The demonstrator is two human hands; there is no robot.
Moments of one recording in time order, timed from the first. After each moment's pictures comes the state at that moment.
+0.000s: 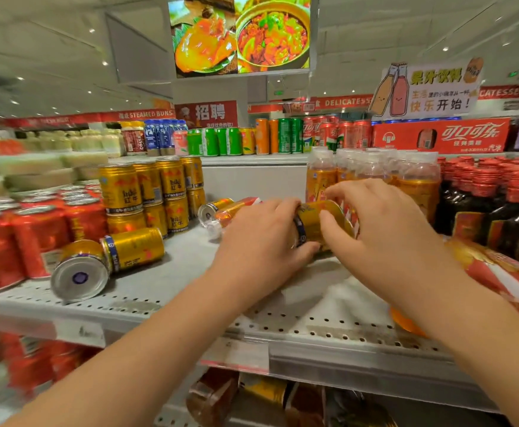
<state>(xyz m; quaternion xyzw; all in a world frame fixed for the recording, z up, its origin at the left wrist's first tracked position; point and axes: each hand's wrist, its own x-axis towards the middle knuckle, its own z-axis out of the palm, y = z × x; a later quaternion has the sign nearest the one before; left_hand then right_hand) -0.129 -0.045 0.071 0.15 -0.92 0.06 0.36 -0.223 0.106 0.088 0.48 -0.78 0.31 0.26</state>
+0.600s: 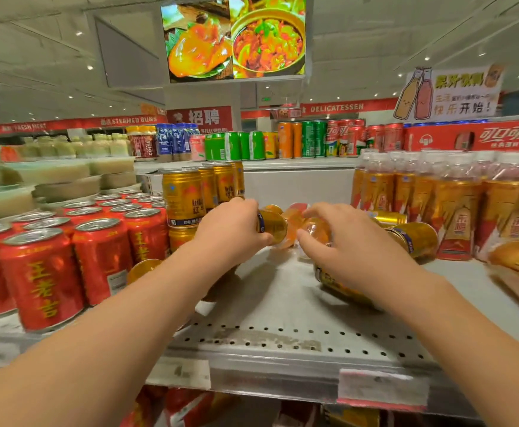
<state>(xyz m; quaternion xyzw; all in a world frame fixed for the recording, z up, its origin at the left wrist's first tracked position) -0.063 -0.238 0.087 0.26 -0.93 0.05 0.25 -0.153 -0.057 0.074 0.50 -0.80 0.28 0.18</state>
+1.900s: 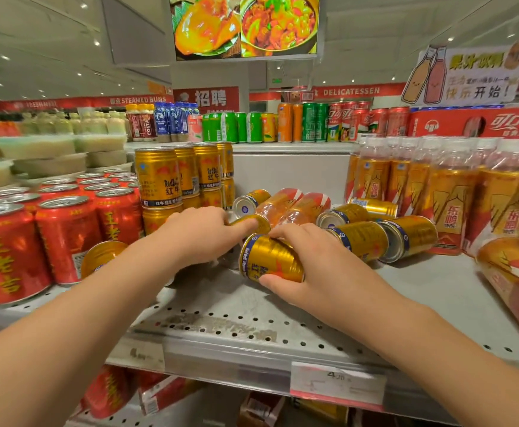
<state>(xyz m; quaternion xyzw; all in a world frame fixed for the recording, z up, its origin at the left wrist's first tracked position) -0.059 -0.234 0.070 0.34 -0.93 -0.01 0.14 -0.162 -0.040 0.035 0.61 -0.74 0.27 0.12</state>
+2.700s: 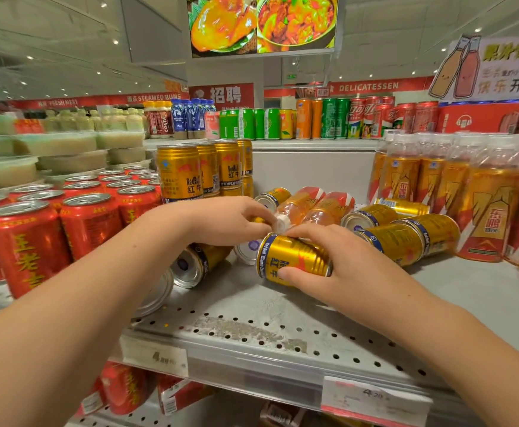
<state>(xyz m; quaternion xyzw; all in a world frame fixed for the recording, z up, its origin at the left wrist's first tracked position) -0.057 -0.252 0.099 0.16 -0.98 -0.10 0.03 -0.168 -0.050 0.039 0.60 -0.74 0.30 0.07</state>
